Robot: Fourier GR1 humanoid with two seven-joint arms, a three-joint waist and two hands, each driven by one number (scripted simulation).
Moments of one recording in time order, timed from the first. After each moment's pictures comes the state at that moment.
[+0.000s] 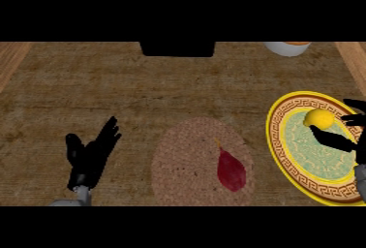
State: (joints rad) left arm 0.00 0.10 -0.08 -1.44 0.10 0.04 0.23; right arm -0.17 -0.64 0.21 -1.25 0.23 -0.77 0.28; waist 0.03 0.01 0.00
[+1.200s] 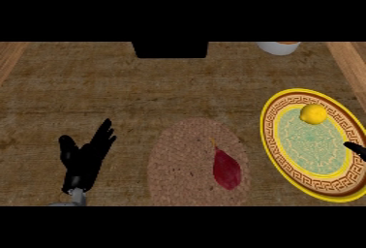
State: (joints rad) left arm 0.02 0.10 -0.05 -1.45 0.10 0.04 0.23; right arm -0.14 -0.57 -0.27 -0.89 -0.35 -0.12 -0.50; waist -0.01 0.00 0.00
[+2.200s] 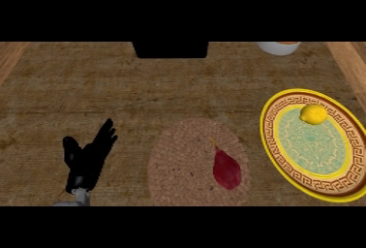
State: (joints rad) left arm 0.02 0.08 -0.04 -1.43 0.07 0.03 0.20; right arm 0.37 -0.57 -0.37 -1.14 -0.27 0.16 -0.69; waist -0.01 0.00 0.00
